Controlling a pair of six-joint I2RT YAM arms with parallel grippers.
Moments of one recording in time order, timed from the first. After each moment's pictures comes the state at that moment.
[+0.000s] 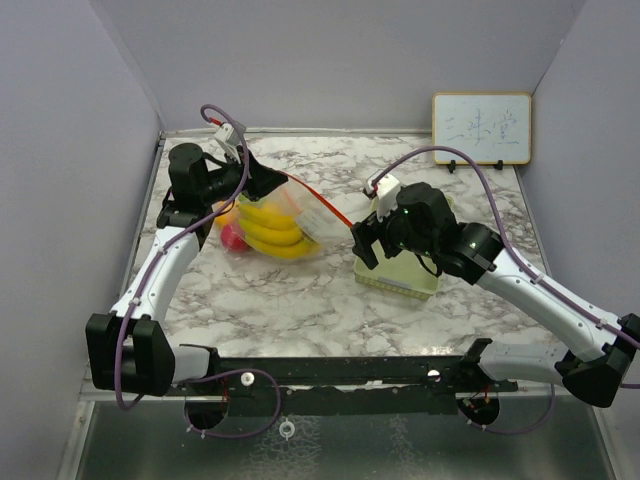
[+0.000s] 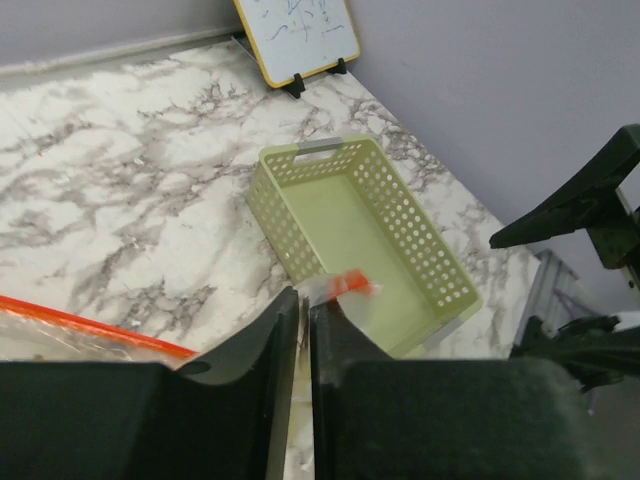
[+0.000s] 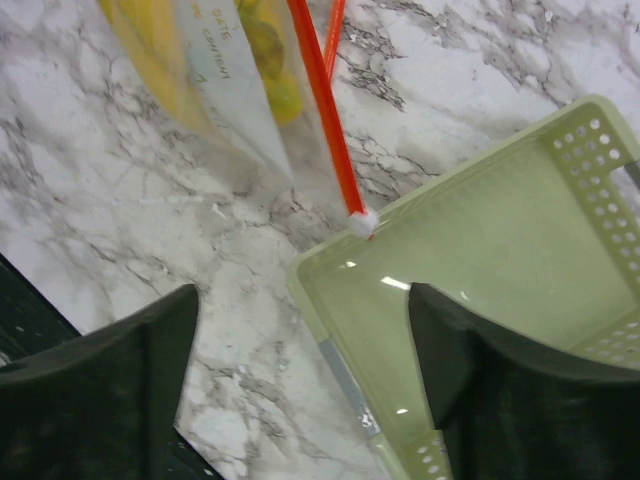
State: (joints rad) left arm -0.12 1.29 1.05 0.12 0.84 -0.39; right arm 0.82 1.17 1.20 -0.61 0.09 0.02
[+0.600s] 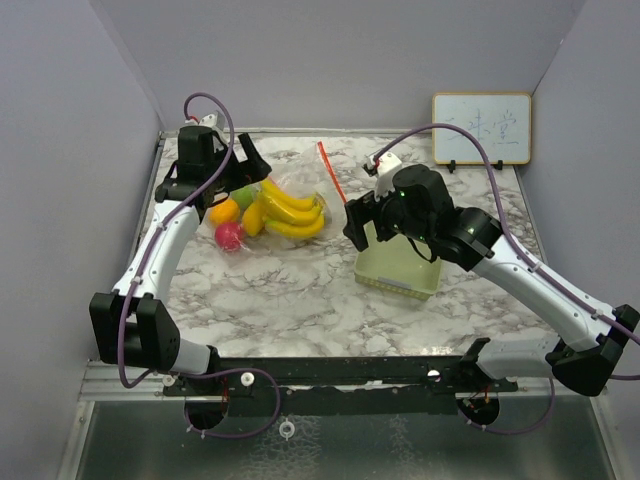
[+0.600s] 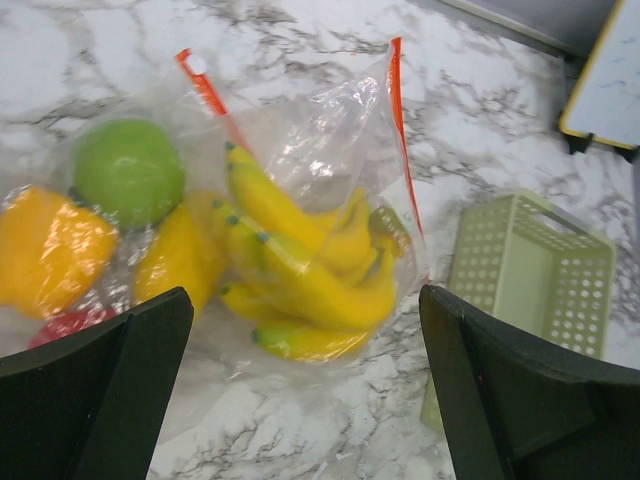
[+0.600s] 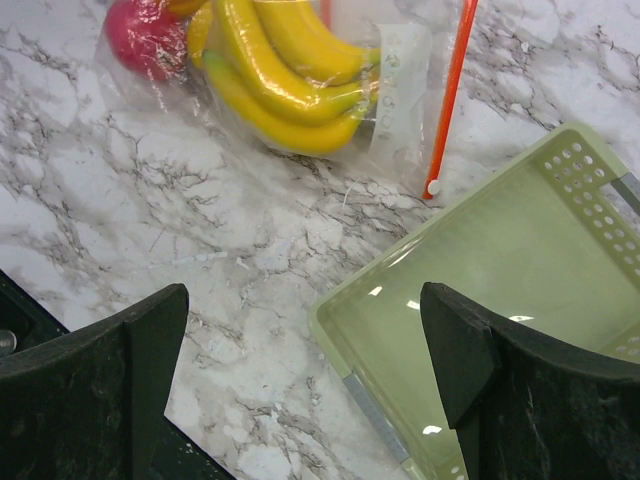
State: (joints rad) left arm -0.12 1.41 1.29 -0.43 0.19 -0.48; right arm 0.82 1.25 1.36 -0.64 0.12 0.13
